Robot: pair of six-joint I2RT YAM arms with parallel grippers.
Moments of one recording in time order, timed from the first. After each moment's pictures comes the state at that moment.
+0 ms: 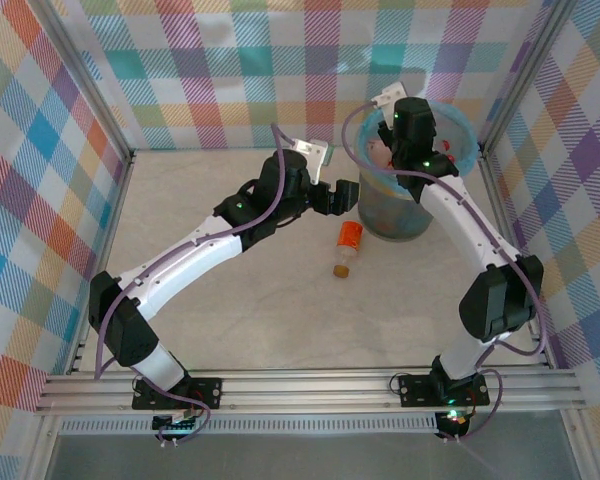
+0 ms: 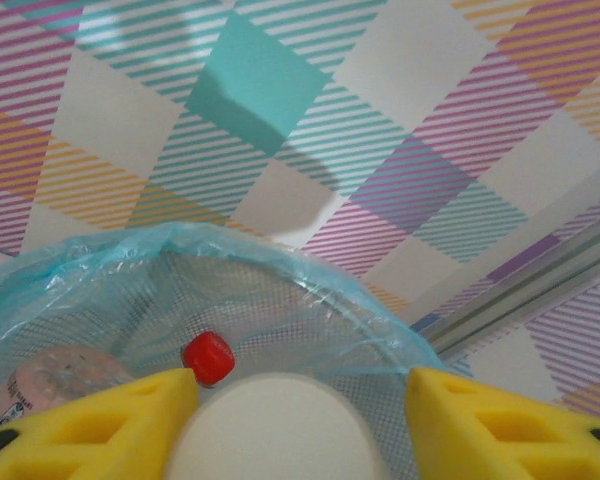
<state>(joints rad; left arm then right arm) -0.78 1.60 1.55 -0.30 -0.02 -0.33 0.35 1.68 1.64 -0.22 0.51 -0.49</state>
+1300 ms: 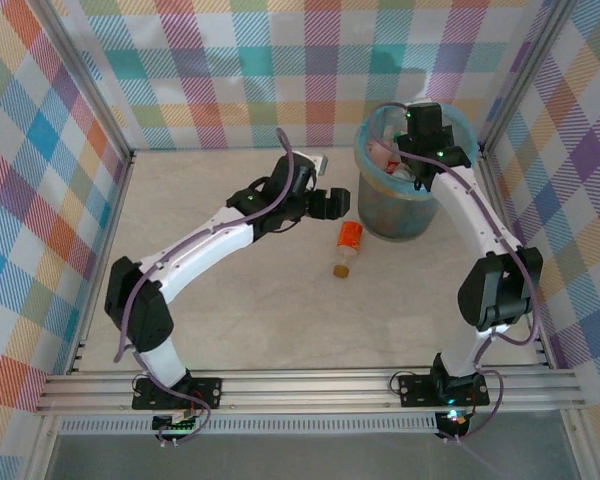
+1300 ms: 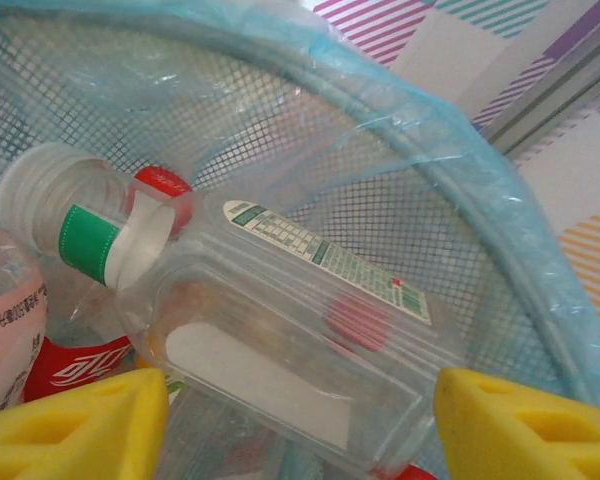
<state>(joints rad) -0.73 1.73 1.59 -0.47 0.00 -0.46 0.22 1.74 1.70 -0.55 0.49 -0.16</state>
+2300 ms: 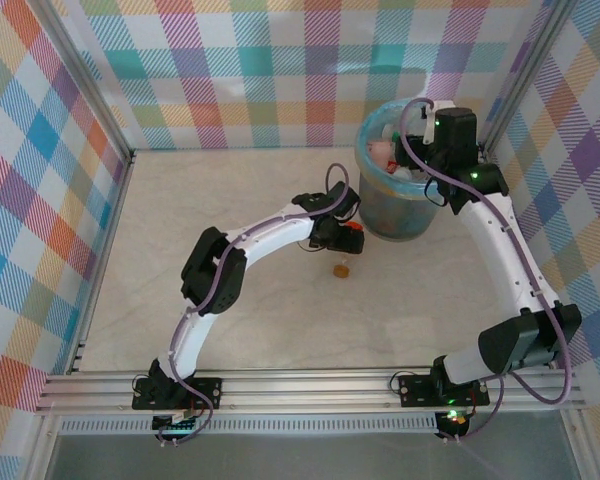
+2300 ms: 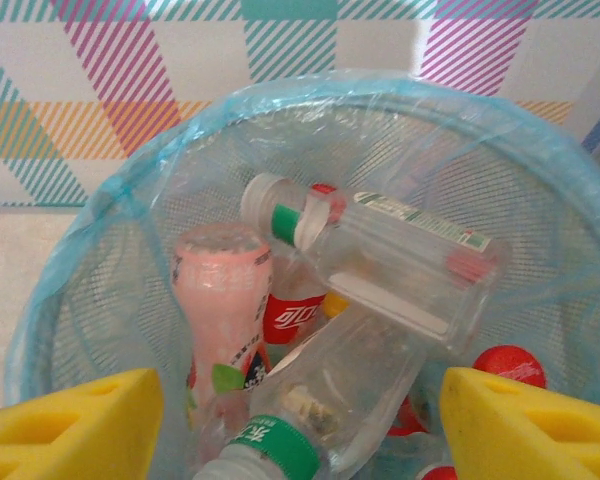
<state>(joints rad) -0.80 2.23 1.89 -0.80 0.06 -0.53 0.23 1.45 1.60 -0.64 0.15 0.09</state>
